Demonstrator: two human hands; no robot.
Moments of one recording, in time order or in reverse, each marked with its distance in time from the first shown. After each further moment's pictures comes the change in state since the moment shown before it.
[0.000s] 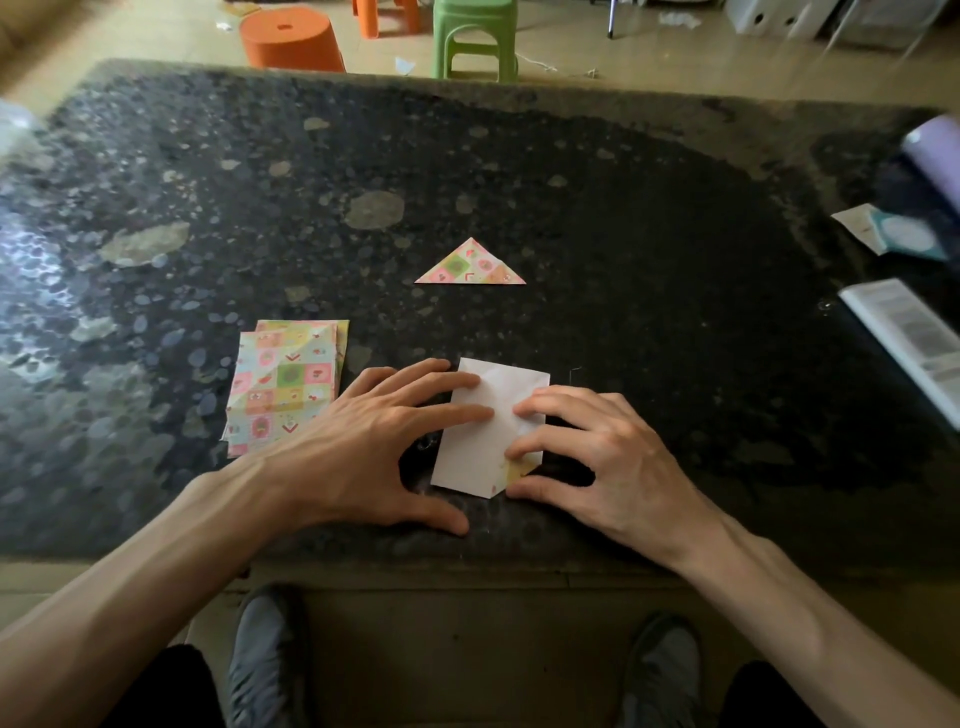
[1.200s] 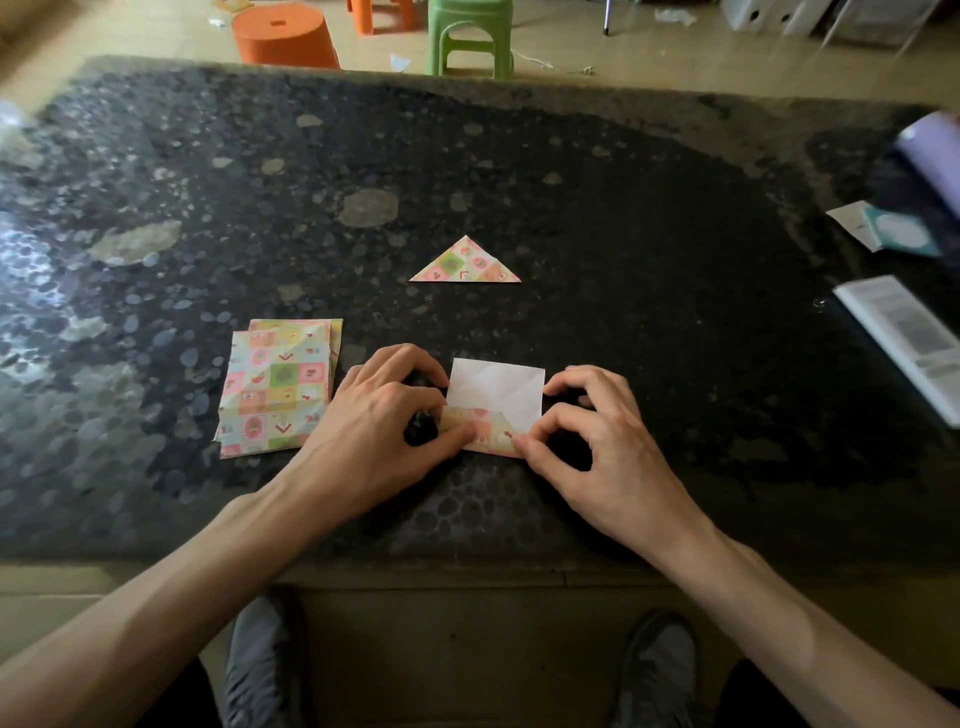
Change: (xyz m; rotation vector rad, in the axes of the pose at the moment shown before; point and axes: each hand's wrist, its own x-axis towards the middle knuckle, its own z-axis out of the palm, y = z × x) left_hand 0.015 0.007 0.018 -0.182 0.424 -0.146; right_hand 0.002 -0.002 0.012 0.123 0.173 0.255
